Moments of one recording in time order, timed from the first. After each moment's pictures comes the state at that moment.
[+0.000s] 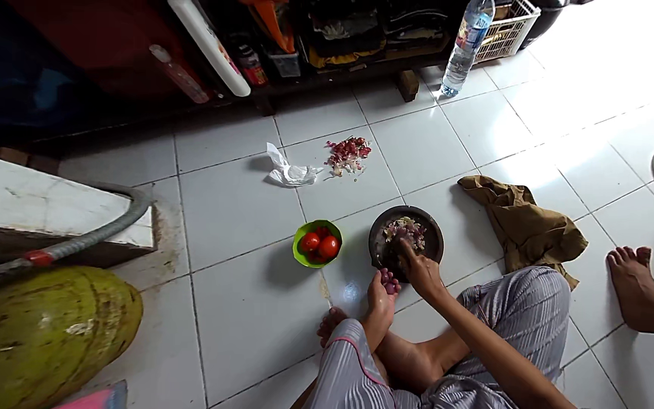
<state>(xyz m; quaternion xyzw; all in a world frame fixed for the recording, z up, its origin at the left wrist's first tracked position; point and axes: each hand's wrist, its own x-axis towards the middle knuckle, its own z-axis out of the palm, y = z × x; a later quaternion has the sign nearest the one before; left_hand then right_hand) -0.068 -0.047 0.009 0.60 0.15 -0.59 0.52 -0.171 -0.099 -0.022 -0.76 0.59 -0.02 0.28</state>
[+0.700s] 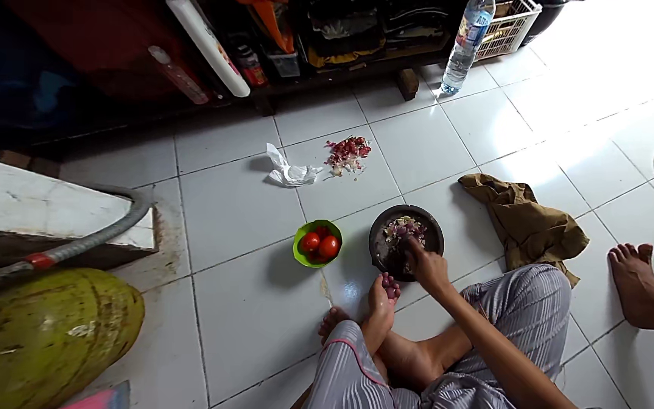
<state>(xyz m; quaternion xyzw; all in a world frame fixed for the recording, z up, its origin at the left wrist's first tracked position) -0.070 -0.040 0.007 0.62 0.14 -0.59 0.49 -0.178 -0.106 0.001 -0.72 0.63 0.04 0.30</state>
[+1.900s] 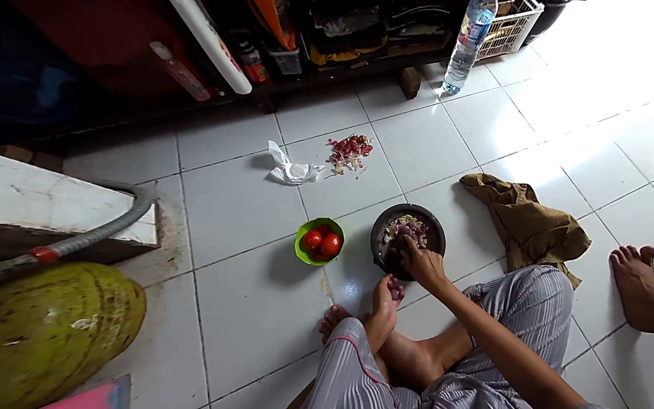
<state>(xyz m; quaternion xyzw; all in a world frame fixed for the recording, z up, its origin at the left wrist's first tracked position) -0.070 -0.038 0.001 0.63 0.14 -0.60 0.47 -0.166 -0.122 -0.001 -0.72 0.60 0.12 0.32</state>
